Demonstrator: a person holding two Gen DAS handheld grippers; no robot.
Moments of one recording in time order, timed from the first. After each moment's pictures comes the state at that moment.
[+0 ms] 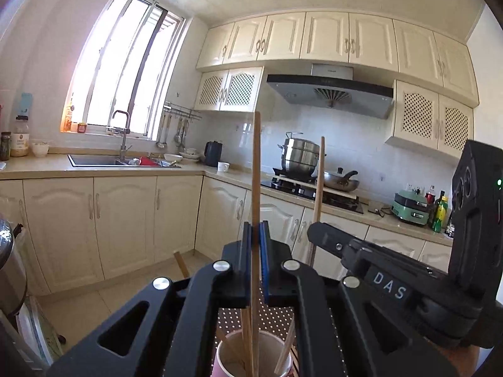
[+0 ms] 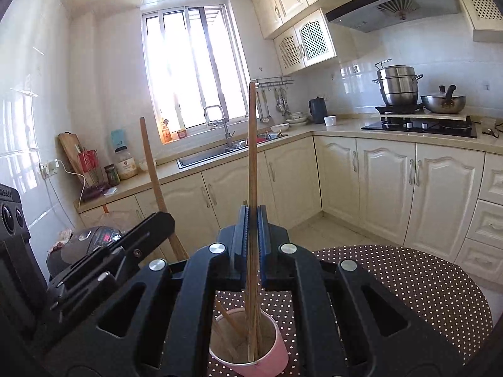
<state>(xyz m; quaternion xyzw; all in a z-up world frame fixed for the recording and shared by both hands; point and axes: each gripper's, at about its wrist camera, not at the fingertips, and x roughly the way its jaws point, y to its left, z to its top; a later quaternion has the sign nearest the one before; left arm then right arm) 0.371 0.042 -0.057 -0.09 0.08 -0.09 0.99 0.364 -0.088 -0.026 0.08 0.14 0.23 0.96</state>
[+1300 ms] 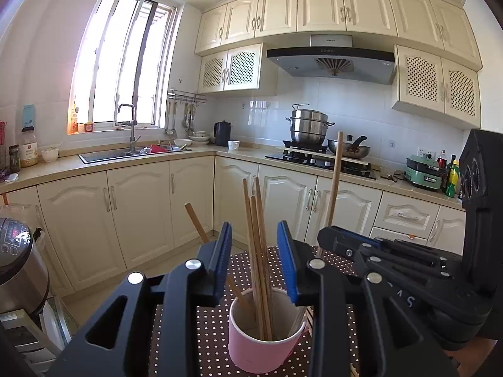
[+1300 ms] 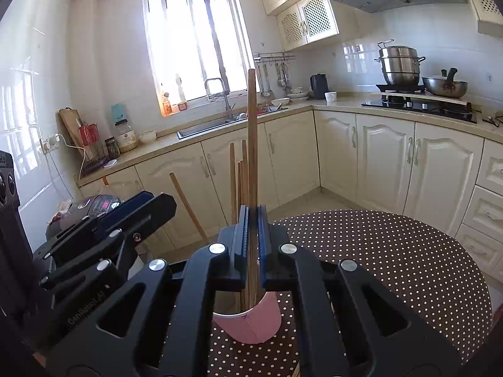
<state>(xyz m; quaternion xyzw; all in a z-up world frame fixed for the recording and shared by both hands) 0.352 0.034 -0.078 -0.04 0.13 -0.06 0.99 0.346 -0.098 -0.060 0.06 0.20 0.23 0.95</state>
